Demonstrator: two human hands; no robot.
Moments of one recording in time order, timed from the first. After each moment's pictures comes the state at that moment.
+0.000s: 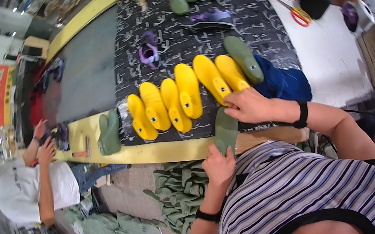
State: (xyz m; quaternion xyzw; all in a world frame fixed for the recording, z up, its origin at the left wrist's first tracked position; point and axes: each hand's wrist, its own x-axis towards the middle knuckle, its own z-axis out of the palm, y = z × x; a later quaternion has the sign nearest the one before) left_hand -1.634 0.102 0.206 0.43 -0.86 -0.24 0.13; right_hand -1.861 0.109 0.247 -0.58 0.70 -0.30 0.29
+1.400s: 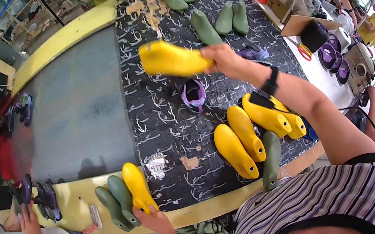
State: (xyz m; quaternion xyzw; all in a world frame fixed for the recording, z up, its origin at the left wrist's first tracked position) left_hand -1.429 -0.279 0.138 0.61 -0.73 -0.20 0.24; right_hand -1.926 -0.265 0.216 -0.15 0.62 -0.65 0.40
